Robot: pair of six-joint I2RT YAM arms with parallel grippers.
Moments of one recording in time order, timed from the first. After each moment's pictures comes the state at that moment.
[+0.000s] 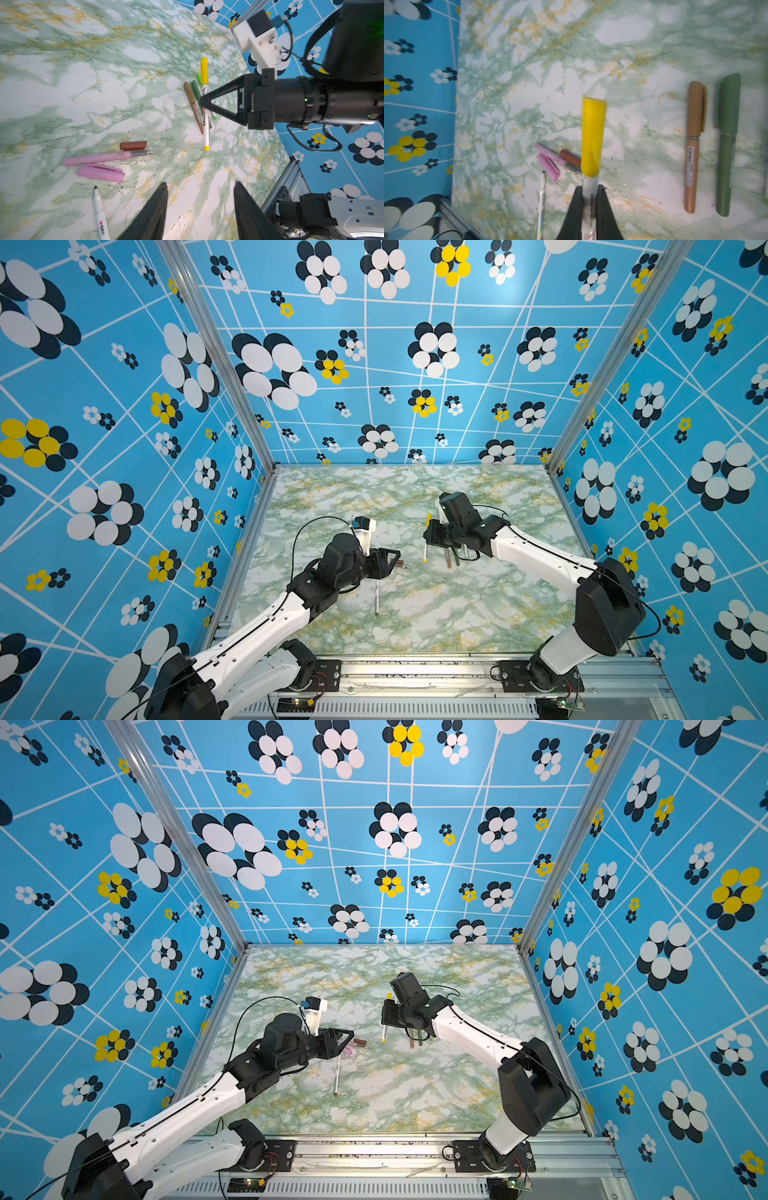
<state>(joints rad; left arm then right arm) -0.64 0.97 0.63 -0.12 0.22 -0.65 0.64 1.66 1.18 -0.47 -0.10 0.65</state>
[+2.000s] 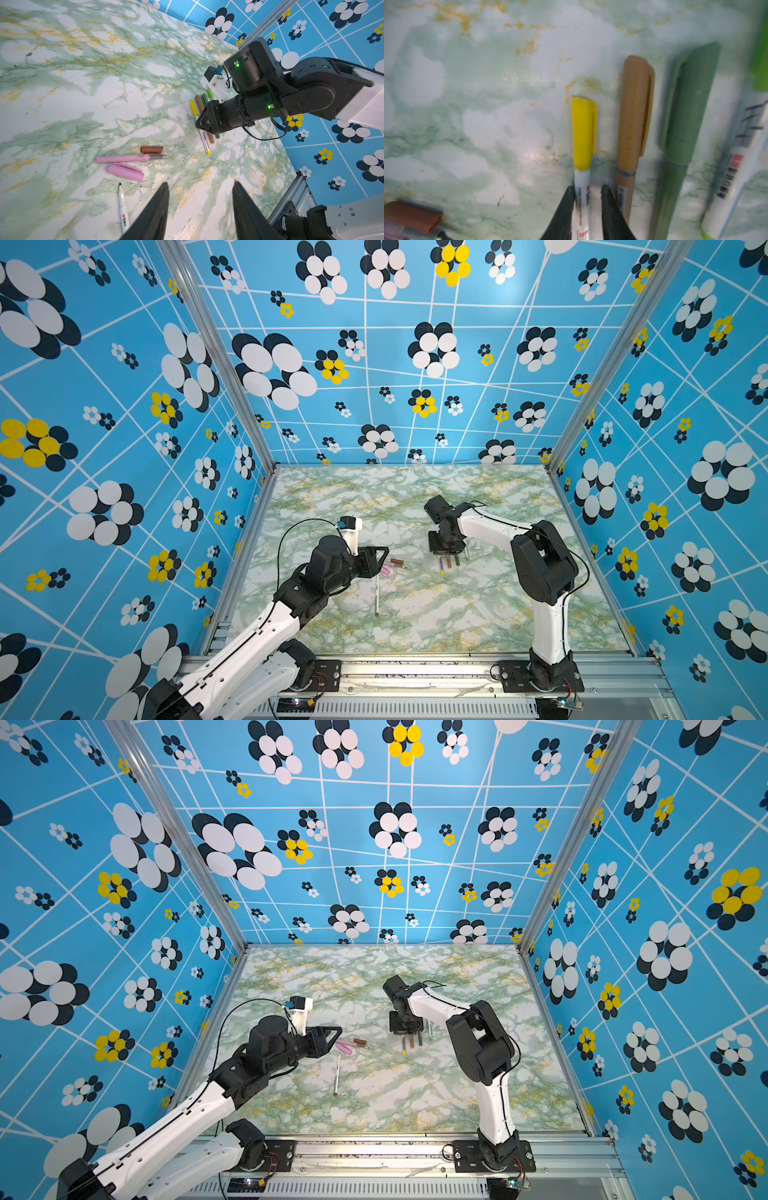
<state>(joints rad) -0.57 0.87 0.61 -0.17 0.19 -0.64 0.58 2.03 1.45 -0.80 0.05 0.51</state>
